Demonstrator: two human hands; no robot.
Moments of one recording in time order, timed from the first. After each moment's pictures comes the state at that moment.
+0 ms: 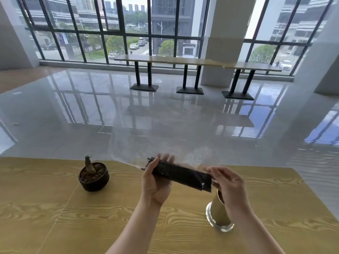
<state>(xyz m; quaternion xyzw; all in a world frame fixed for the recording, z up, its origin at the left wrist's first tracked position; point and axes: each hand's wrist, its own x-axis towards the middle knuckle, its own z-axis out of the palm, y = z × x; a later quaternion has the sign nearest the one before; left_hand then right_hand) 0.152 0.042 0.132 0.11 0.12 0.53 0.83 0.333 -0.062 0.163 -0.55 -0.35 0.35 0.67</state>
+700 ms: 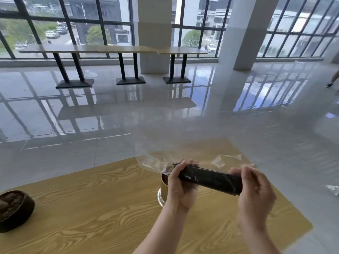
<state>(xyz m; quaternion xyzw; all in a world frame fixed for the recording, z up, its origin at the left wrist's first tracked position) 0.348 -0.081 0.127 0.09 0.15 0.28 0.94 0.432 -0.213 0.153 -0.64 -0.20 -0.09 0.73</state>
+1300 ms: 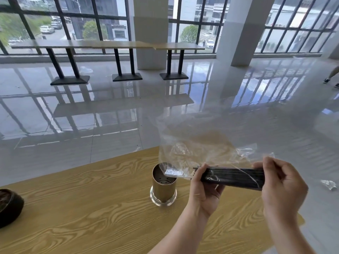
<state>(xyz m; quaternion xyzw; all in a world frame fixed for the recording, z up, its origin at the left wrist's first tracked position) 0.408 -0.146 0.117 0.10 0.20 0.18 0.96 0.493 -0.263 0.178 -0.71 -0.21 -0.18 0.64</state>
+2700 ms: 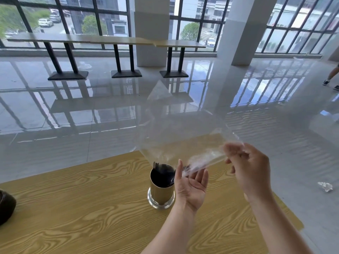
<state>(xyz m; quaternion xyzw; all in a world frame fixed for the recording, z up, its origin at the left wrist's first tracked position) 0.403 -0.108 0.108 -0.06 0.21 0.24 0.95 0.485 -0.203 0.212 -0.72 -0.32 0.01 0.61</state>
